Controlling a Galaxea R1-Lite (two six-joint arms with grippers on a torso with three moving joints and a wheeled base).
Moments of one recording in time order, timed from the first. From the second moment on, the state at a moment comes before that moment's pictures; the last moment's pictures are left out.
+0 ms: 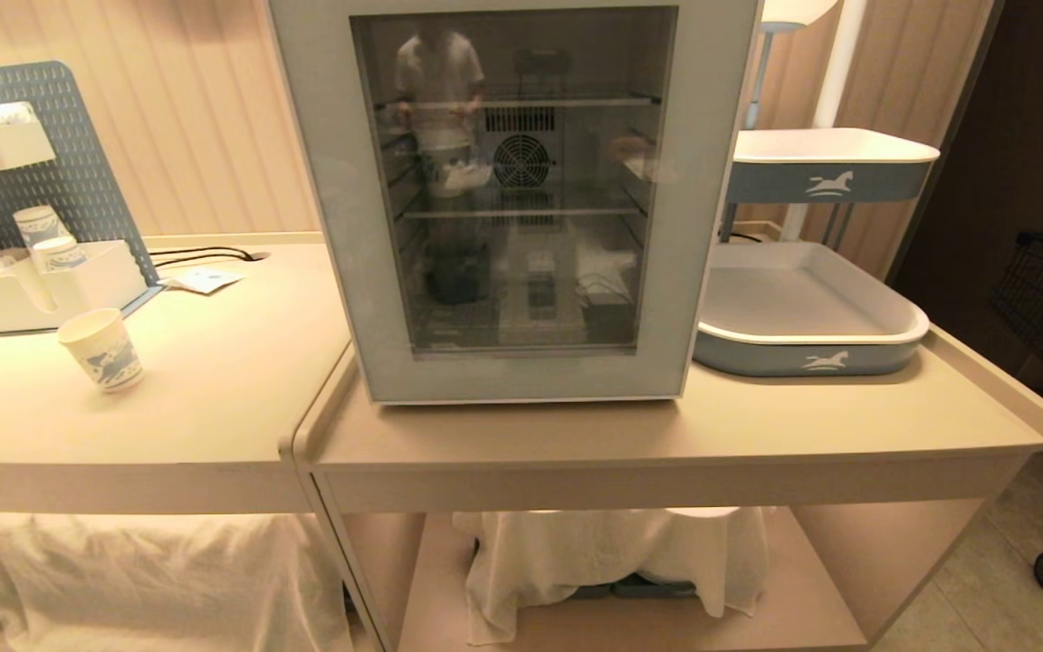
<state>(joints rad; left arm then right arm) 0.00 0.01 -0.13 0.04 -0.03 0.14 0.01 0.00 0.00 -0.06 0.02 -0.14</state>
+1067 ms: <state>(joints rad) 0.04 1.49 -1.60 0.23 0.17 0.19 0.01 0.00 0.00 -0.06 0.02 -0.14</state>
